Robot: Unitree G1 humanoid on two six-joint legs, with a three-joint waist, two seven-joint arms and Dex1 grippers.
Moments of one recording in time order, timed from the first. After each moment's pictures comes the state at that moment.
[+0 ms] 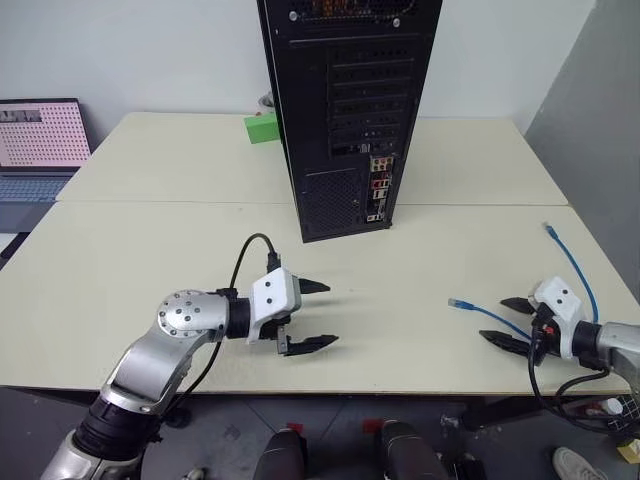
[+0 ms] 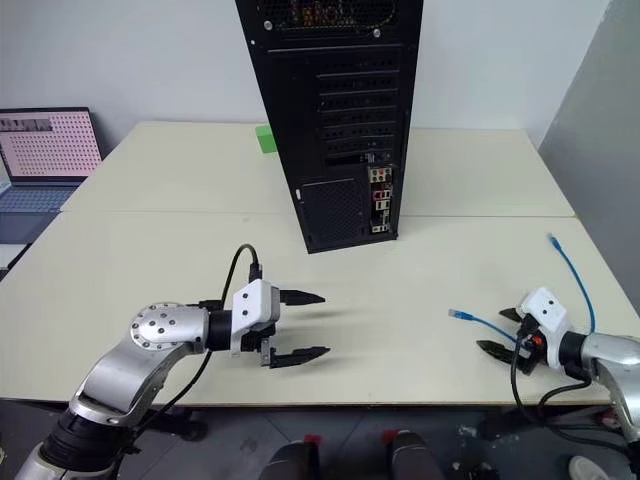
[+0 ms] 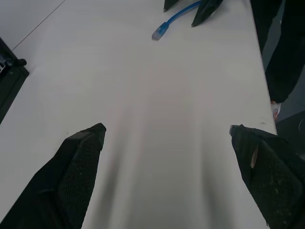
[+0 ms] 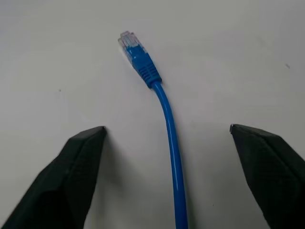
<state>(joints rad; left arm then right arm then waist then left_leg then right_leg) -0.26 0.68 -0.19 -0.33 -0.29 0.33 -1.04 -0.07 -0.86 -0.13 0.08 0.30 0.32 0.99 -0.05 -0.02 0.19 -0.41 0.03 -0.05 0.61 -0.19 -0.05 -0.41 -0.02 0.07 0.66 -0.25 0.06</state>
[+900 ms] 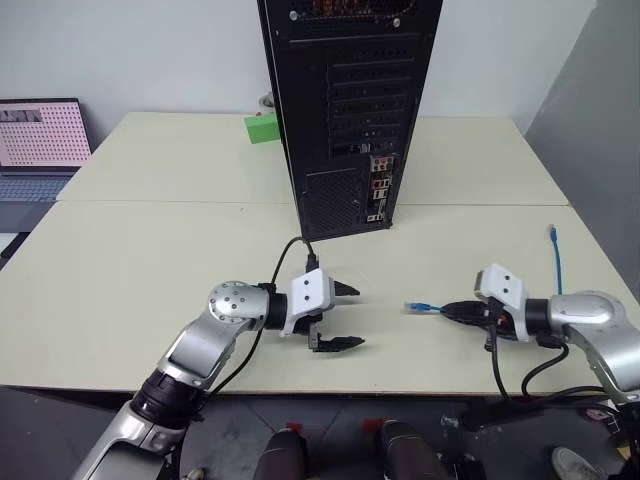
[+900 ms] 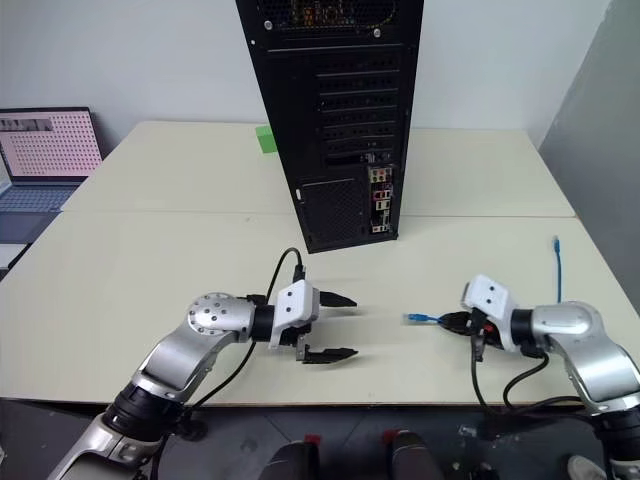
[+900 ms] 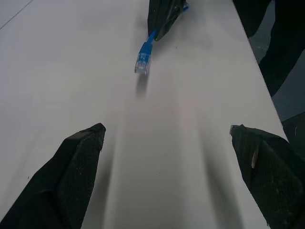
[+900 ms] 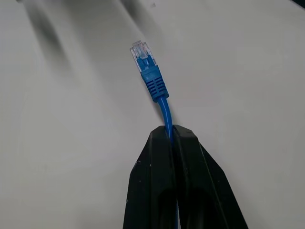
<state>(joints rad) -0.44 0.54 -0.35 -0.08 -0.17 0.25 -1.08 -0.26 -0.82 0.10 -0.23 0.26 0.45 1.06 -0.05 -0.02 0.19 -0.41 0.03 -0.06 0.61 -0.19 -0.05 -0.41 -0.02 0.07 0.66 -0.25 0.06</state>
